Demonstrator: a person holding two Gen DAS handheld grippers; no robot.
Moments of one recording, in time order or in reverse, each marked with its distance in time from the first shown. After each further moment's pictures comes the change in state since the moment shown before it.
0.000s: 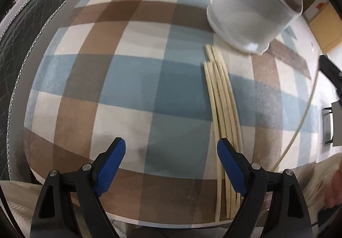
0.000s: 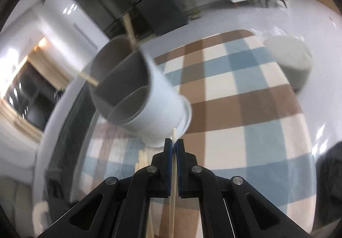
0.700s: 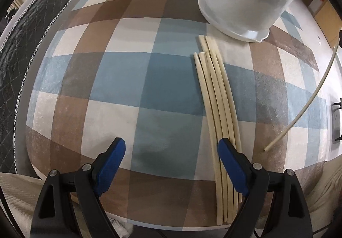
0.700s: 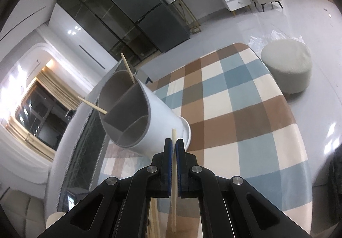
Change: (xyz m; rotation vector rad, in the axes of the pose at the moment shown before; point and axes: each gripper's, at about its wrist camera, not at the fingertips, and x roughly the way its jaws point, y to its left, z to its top) left arm 0.010 -0.021 -0.013 0.017 -0.003 0.074; right arm -0.007 -0.009 0.012 0.049 -0.100 0.085
